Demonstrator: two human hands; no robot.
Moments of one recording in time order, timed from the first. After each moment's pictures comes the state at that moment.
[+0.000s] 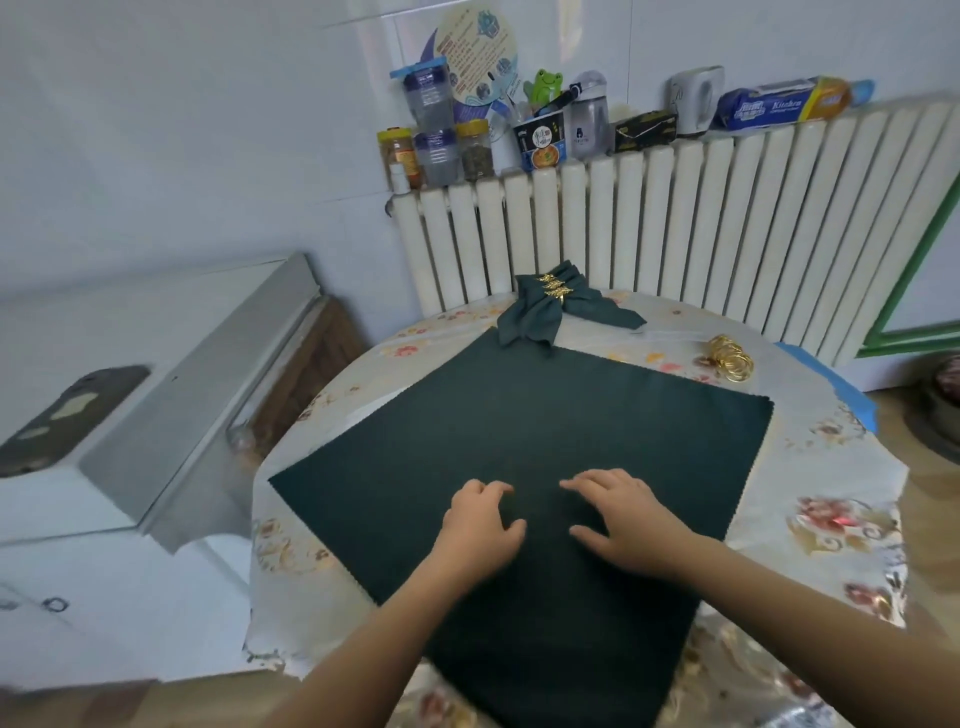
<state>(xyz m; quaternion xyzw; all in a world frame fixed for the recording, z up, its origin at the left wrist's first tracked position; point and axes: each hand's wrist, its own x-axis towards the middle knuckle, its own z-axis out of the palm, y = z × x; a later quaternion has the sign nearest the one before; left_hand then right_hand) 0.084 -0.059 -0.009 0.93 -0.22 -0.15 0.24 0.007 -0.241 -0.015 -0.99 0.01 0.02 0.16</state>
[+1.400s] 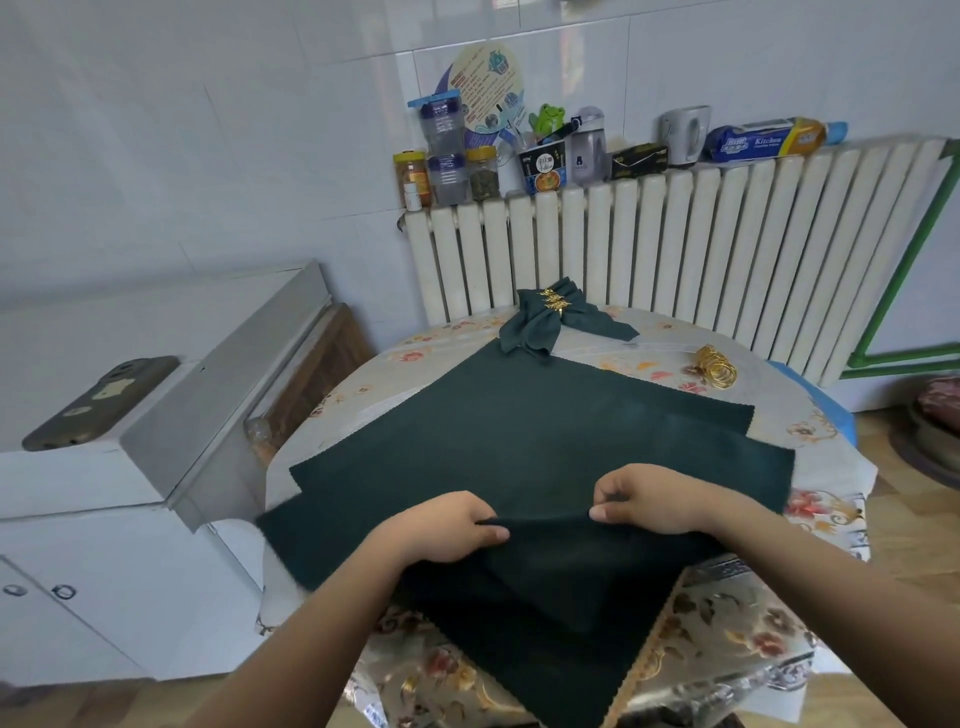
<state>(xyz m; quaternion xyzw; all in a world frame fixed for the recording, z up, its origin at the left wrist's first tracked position) 0.078 -0.015 0.032 0.88 -0.37 -0.27 0.12 -0.021 -0.253 0.035 -0.95 0.01 0.14 0.26</state>
